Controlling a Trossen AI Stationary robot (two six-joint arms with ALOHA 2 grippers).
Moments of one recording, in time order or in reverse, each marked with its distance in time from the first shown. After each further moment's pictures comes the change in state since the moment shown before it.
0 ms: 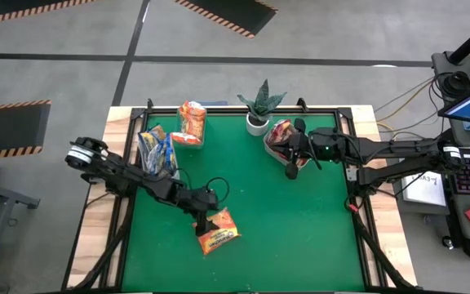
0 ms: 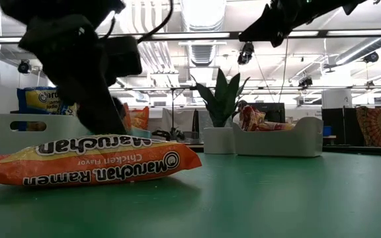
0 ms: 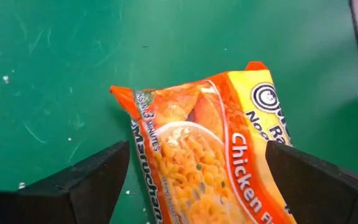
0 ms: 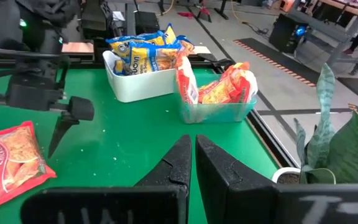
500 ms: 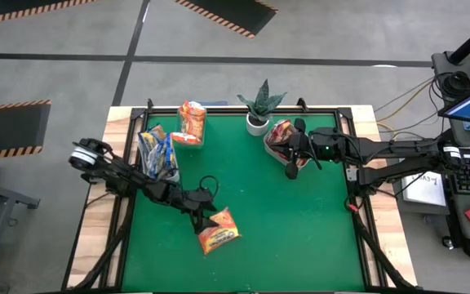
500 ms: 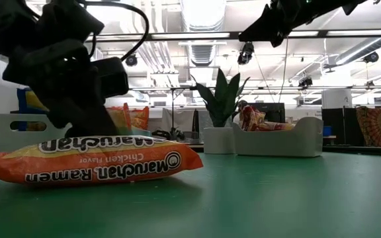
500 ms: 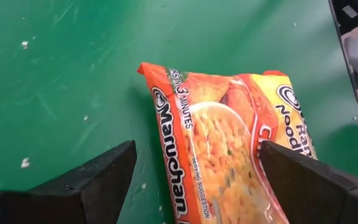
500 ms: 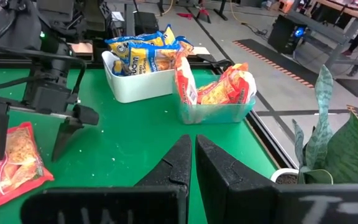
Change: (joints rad) left arm -0.003 0.042 -0.205 0.383 -0.038 -0.126; right arm 0.000 0.000 0.000 0.004 0.001 -0.006
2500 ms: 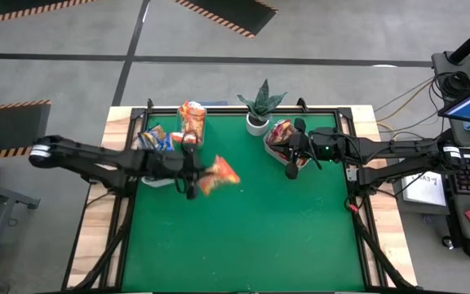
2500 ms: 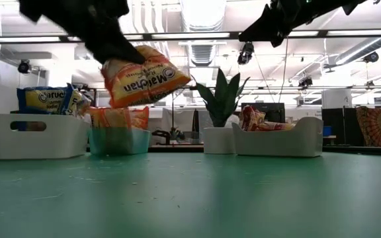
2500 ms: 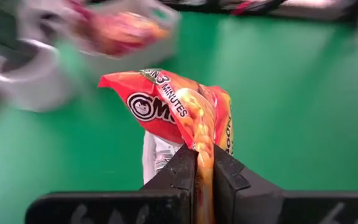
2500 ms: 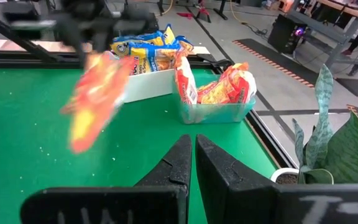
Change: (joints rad) left arm 0.214 -0.522 0.181 -0.546 -0.169 0.514; right arm 0.000 0.000 0.000 -0.001 0.001 0.002
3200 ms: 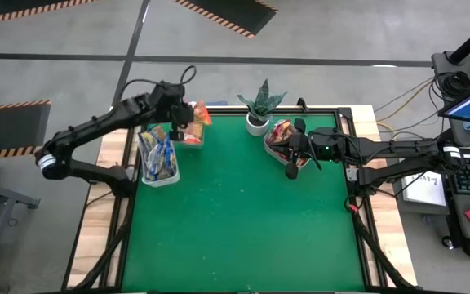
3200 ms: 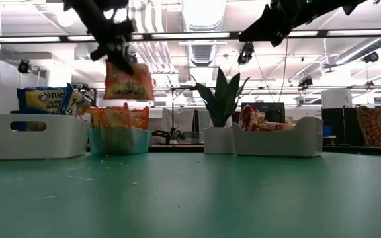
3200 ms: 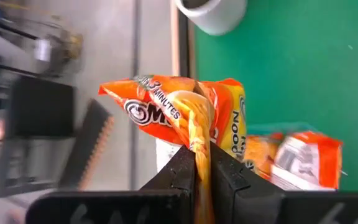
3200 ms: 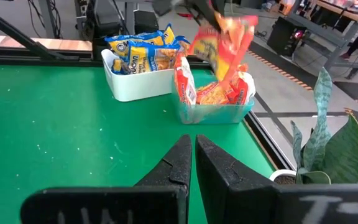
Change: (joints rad) left arm 0.649 0.105 0.459 -0.582 -0.002 1.006; right arm 0.000 0.000 0.000 0.000 0.000 -0.017
